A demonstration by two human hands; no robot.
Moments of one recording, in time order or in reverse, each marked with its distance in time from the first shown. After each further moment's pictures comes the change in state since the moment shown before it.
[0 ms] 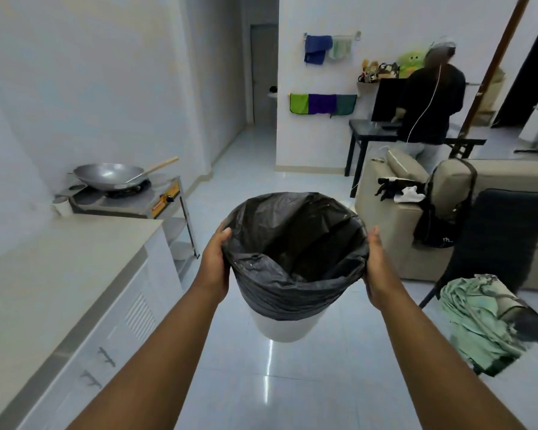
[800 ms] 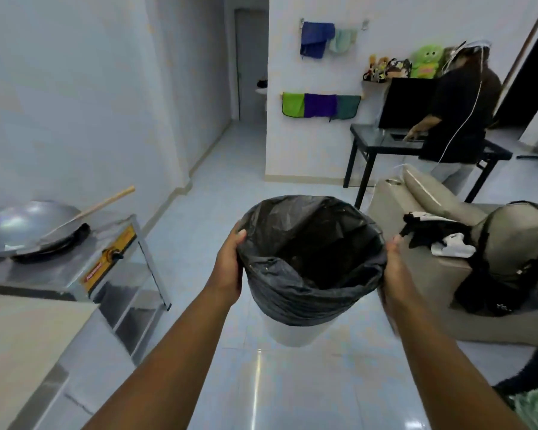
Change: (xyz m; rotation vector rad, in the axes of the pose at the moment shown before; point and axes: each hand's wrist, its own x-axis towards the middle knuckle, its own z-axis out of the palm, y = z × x) left_hand 0.513 -0.074 0.000 -0.067 -0.119 -0.044; right_hand 0.501 -0.004 0.029 -0.011 0.071 -0.023
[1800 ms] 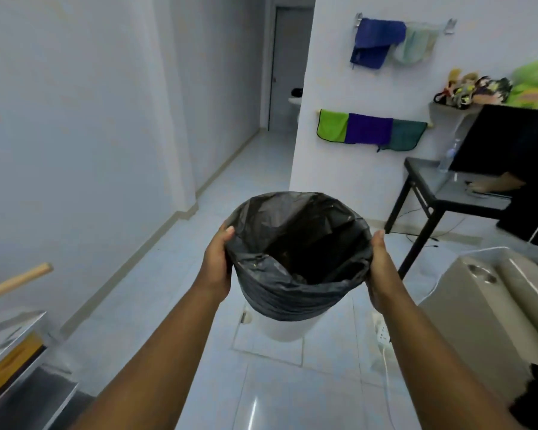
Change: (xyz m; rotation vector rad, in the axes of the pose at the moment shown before) left_hand 0.635 -0.069 -0.105 -0.036 0.220 0.091; right_hand 0.675 -0.009 0.115 -0.099 -0.189 0.005
